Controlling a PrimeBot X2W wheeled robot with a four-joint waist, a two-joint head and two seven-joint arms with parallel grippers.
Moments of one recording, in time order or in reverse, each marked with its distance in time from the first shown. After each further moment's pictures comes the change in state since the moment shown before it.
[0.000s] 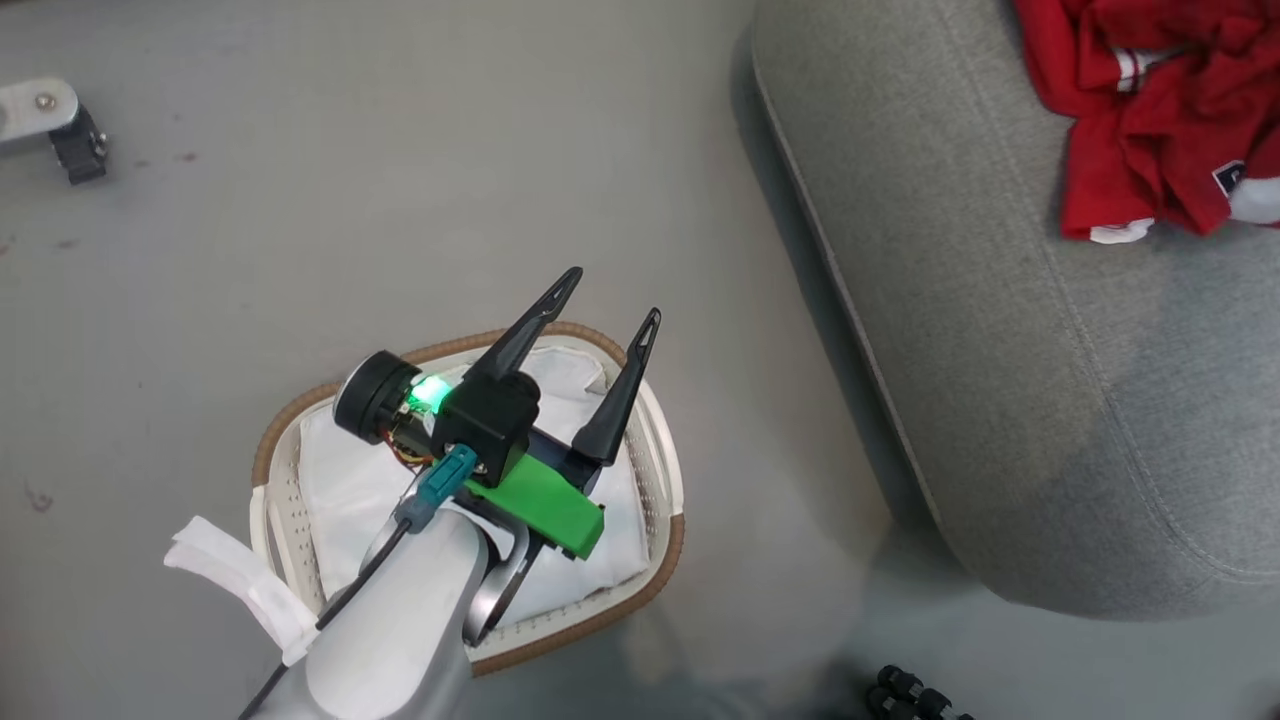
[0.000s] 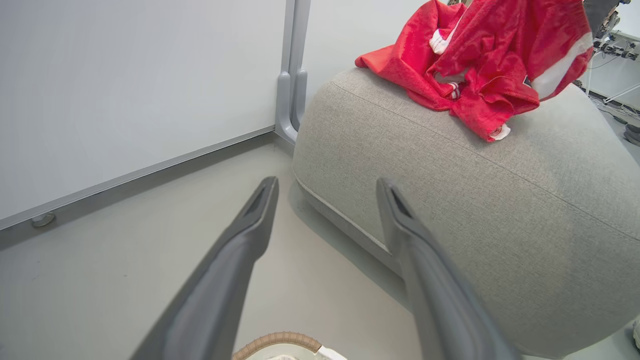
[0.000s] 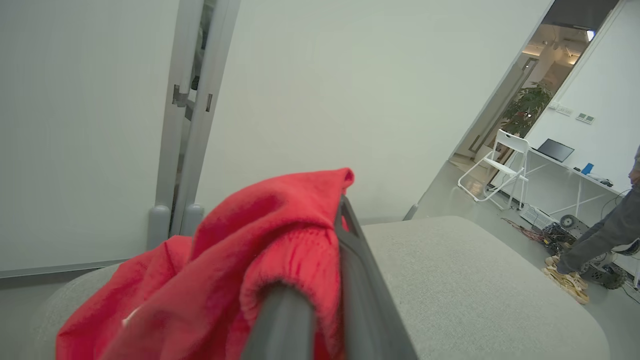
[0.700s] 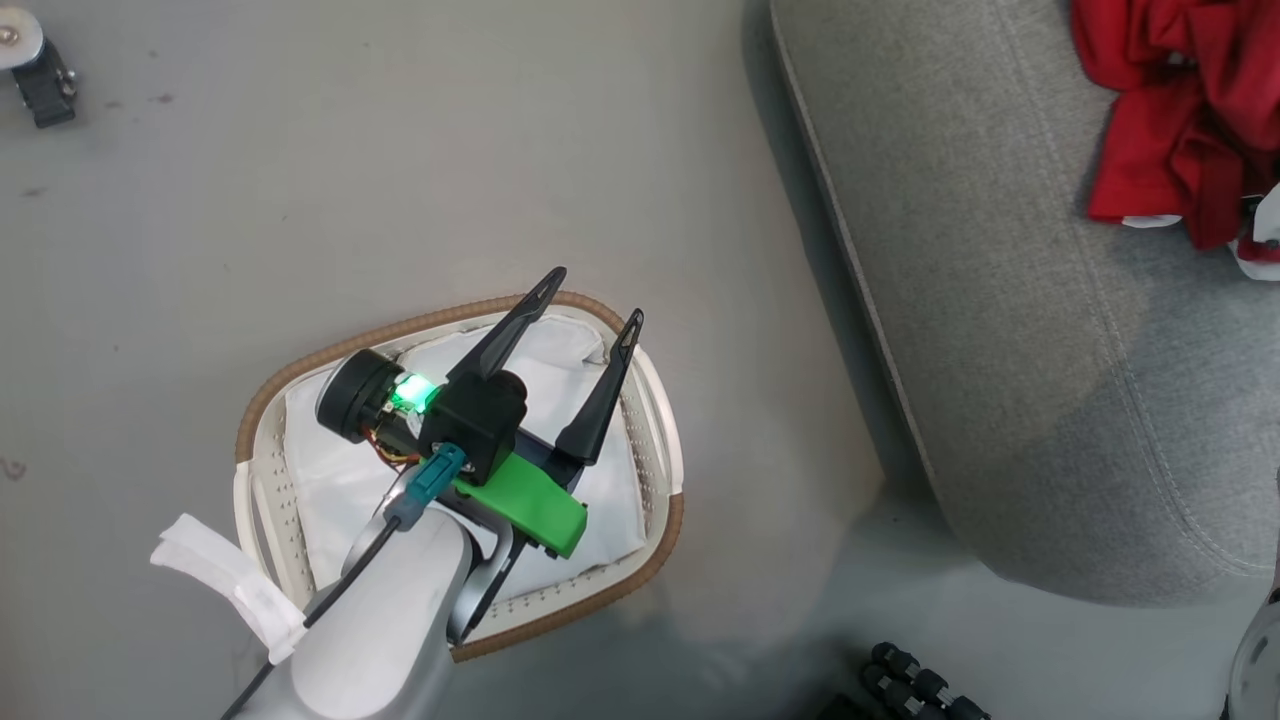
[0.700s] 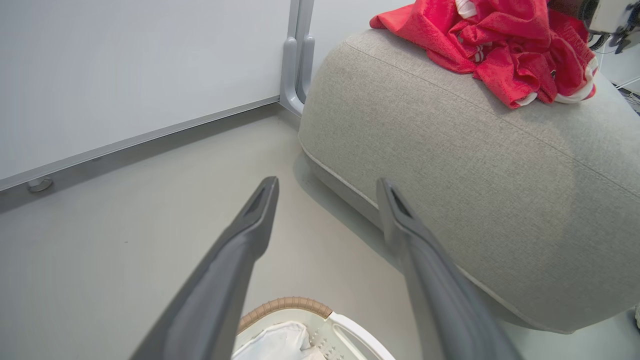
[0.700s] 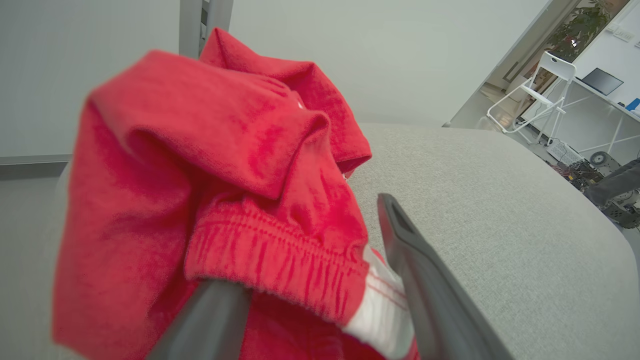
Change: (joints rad) left arm -0.012 0.027 -0.003 0.010 0.009 0.002 0.000; right arm 0.131 0.130 -0.095 0.041 -0.082 0.000 0.000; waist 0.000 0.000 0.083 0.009
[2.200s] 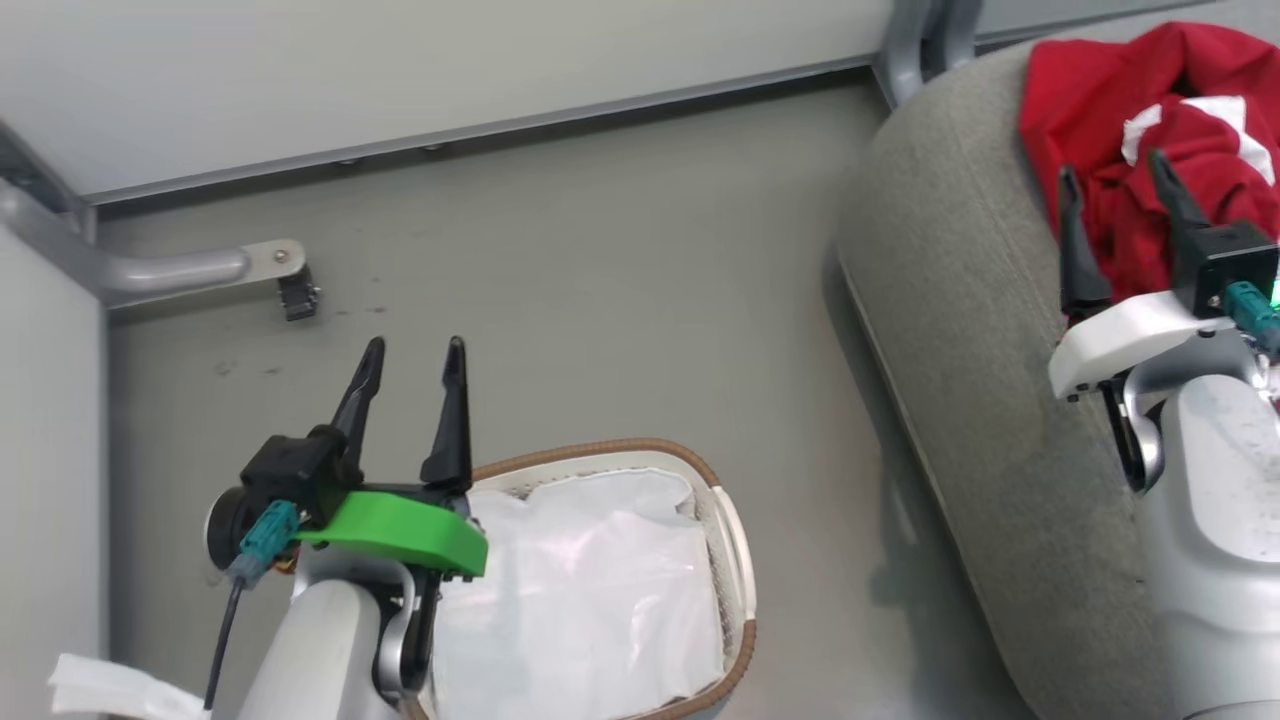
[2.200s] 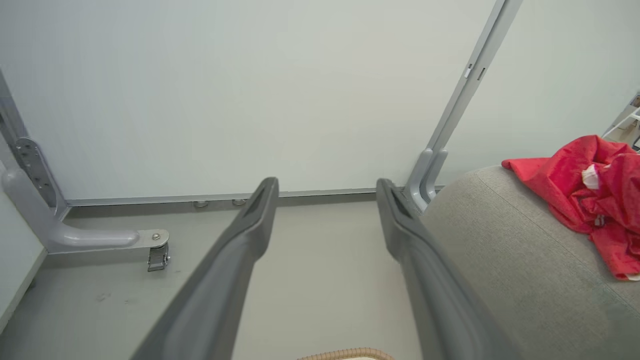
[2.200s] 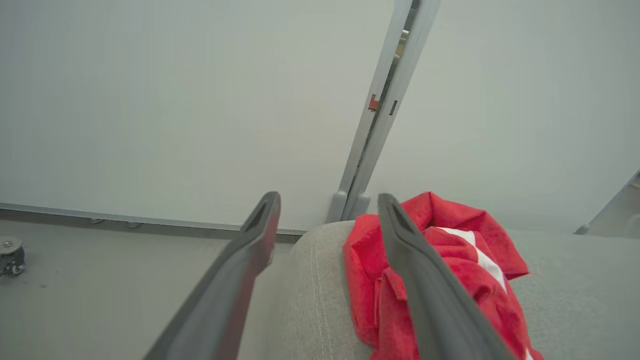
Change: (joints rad) left arm 0.203 -0.110 0.362 0.006 -0.100 0.048 0.000; right arm 0.302 0.063 0.393 -0.219 0.167 0.000 0.000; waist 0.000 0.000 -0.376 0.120
